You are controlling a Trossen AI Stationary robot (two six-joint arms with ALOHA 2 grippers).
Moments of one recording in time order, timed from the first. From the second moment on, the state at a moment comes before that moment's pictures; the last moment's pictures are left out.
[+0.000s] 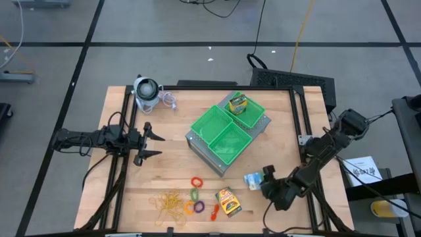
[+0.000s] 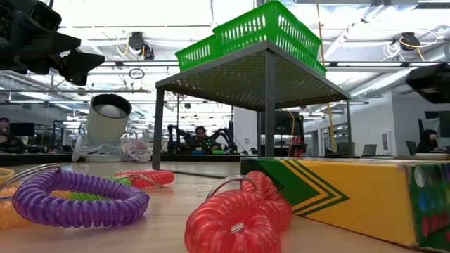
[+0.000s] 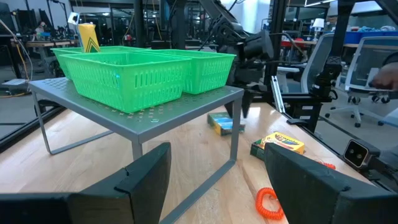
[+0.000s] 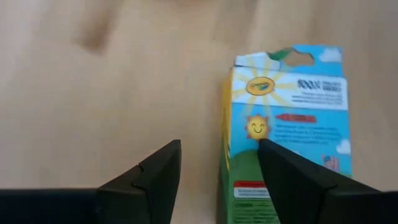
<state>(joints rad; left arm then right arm) -0.07 0.01 0.03 -0.03 0.08 -0.02 0.84 1.49 0.71 -0.46 0.32 0.52</state>
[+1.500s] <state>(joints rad) -0.07 0.01 0.03 -0.03 0.08 -0.02 0.67 1.59 0.71 -0.52 0.64 0.53</state>
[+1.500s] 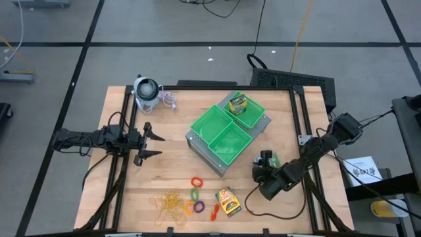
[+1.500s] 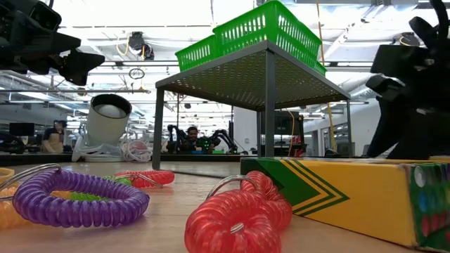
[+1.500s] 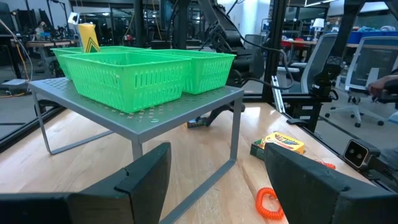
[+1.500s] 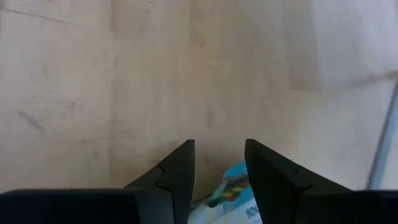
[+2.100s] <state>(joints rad) -0.07 0.01 0.03 -0.03 0.08 -0.02 0.77 1.52 0.76 -0.67 -0.02 0.95</state>
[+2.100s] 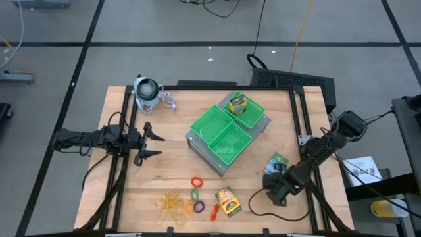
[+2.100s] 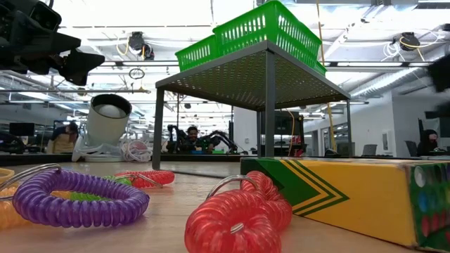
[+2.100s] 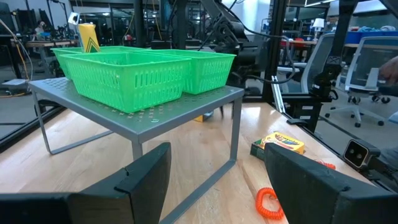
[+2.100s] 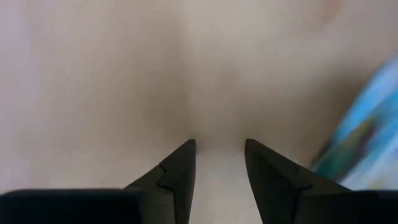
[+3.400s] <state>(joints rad) -0.07 0.01 0.03 -0.03 0.08 -0.02 0.96 1.47 1.24 -0.16 0.58 0.23</state>
